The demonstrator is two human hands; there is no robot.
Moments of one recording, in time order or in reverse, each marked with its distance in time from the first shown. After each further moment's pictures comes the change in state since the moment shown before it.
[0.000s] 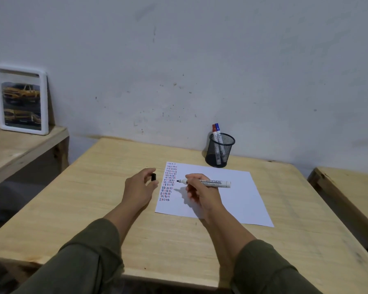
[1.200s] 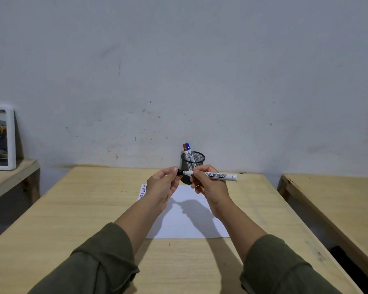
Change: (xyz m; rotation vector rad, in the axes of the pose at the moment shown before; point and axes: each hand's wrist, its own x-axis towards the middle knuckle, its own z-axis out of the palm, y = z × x) left_hand -0.011 0.141 0.057 -1.072 -0.193 -0.302; right_hand -0.001 -0.085 -0.055 -0.104 0.039 -0.293
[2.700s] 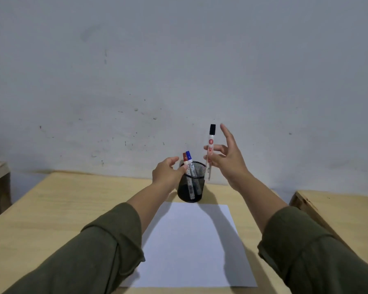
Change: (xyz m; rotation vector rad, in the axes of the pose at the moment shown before) left_hand 0.109 0.009 0.036 0.815 0.049 0.198; right_hand 0.137 -0.030 -0.034 -0.353 -0.055 -0.129
